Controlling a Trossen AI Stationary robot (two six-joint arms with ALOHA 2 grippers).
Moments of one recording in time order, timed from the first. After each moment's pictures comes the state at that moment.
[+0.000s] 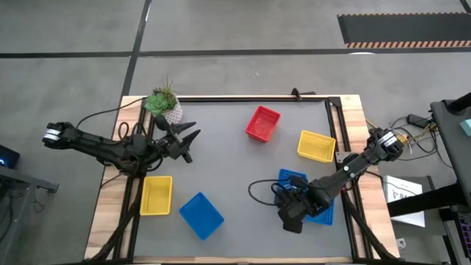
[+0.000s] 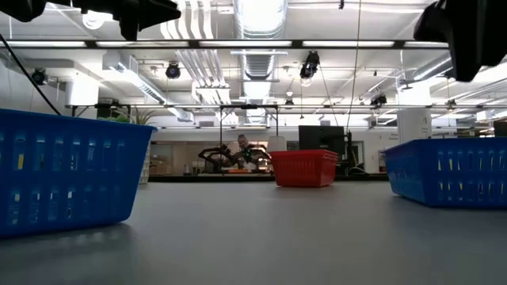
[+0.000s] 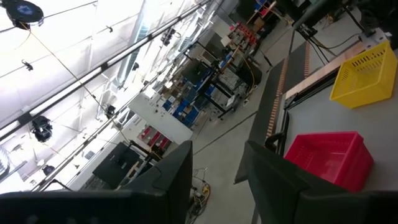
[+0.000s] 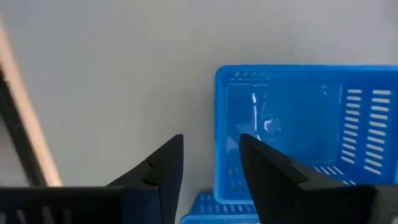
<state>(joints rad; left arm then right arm) -0.19 0.79 0.48 0.52 -0.75 0.98 0.58 1.66 1.32 -1.04 0.10 0.82</state>
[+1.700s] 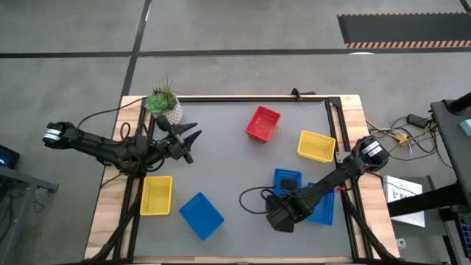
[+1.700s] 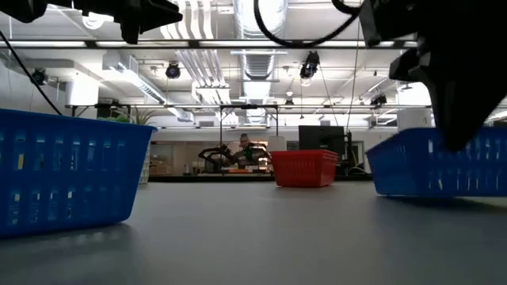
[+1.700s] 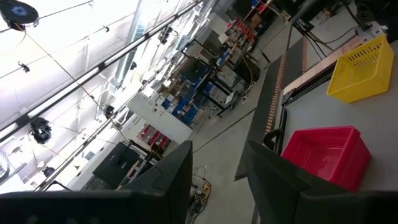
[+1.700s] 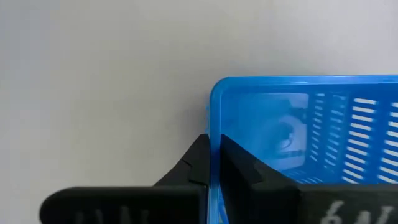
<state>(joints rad) -0.19 0.81 0.48 0.52 -0.75 0.98 0.56 1.84 1.31 -0.97 0.16 0.69</state>
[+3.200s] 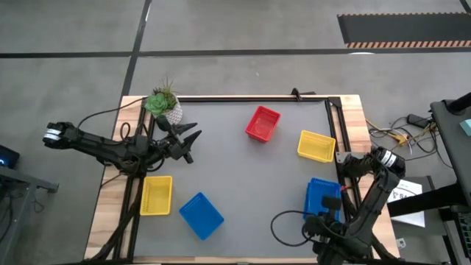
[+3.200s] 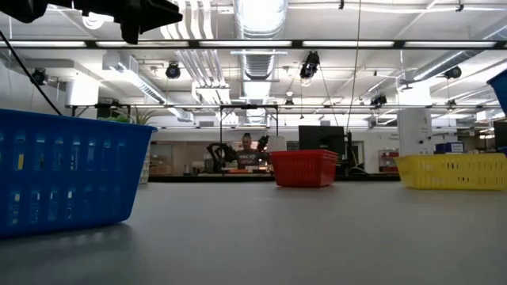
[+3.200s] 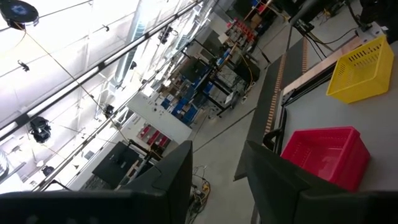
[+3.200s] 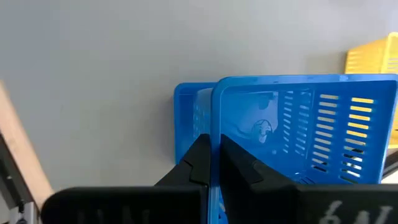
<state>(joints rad) -0.19 0.81 0.48 0.52 -0.75 0.98 0.99 1.83 1.56 -1.53 0.24 1.22</state>
